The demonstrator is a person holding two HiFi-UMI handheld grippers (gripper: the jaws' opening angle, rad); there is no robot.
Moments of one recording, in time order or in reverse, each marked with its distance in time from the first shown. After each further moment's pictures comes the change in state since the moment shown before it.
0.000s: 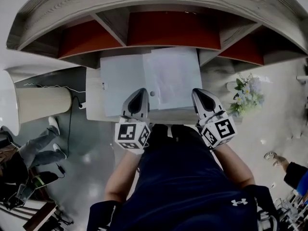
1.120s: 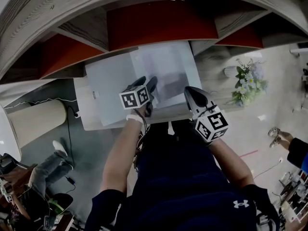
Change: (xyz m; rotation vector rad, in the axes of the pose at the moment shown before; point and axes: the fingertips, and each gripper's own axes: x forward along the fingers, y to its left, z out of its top) left arm 0.140 0.035 -0.176 -0.302 0.530 -0.182; right arm 0.023 -0.009 -0.072 0.150 0.127 -0.142
